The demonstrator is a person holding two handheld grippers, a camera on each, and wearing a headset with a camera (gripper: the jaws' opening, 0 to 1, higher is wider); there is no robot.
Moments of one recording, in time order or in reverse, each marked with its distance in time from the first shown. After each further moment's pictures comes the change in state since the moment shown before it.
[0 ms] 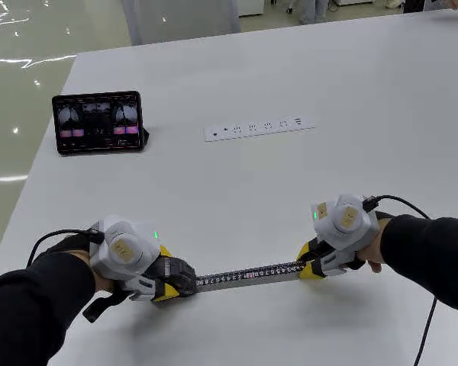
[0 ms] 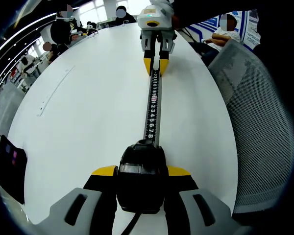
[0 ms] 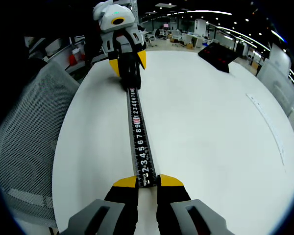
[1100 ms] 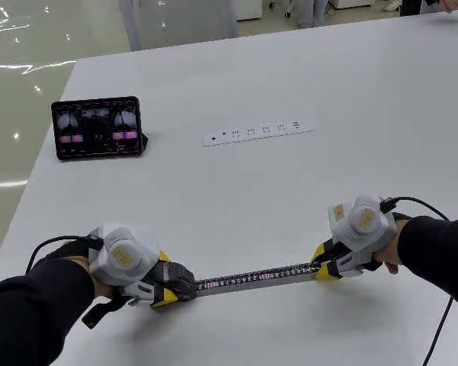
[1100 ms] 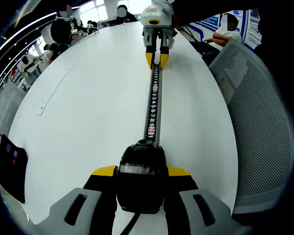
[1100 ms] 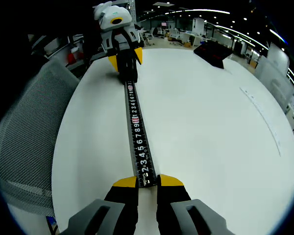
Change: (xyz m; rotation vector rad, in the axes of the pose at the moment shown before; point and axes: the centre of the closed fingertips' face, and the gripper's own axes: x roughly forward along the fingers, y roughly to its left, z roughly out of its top) left arm 0.000 -0.001 0.000 -0.003 0.010 0.009; right arm -0.015 -0.005 -0.023 0.011 0.014 -0.017
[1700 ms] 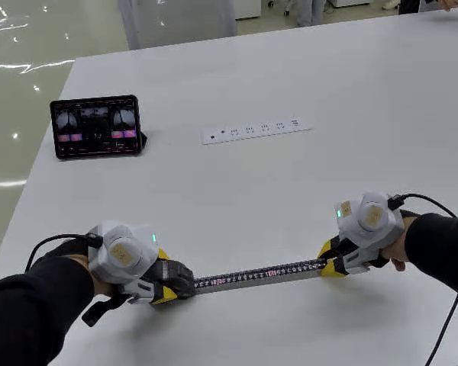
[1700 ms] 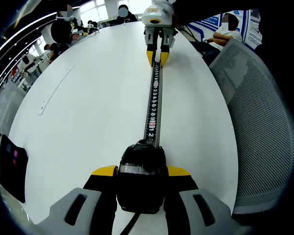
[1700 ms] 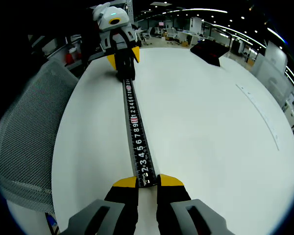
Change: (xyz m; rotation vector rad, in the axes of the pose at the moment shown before) left arm 0.000 0.000 0.000 -0.001 0.002 0.003; right arm -0.006 -0.002 -0.010 0.015 0.001 -0.017
